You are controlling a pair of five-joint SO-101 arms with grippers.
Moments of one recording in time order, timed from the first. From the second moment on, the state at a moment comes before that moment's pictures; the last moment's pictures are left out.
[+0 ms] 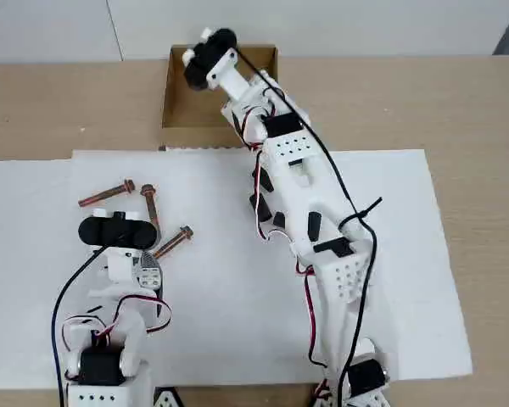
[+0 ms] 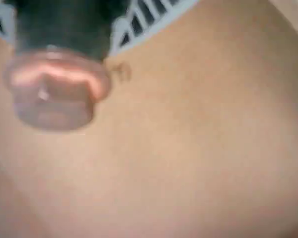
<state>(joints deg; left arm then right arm) -3.1 -103.4 93.1 62.8 1.2 -21.9 45.7 -40.4 34.1 31.5</state>
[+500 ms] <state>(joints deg) -3.1 -103.4 93.1 62.8 1.2 -22.0 47.6 -42.3 35.1 33.4</state>
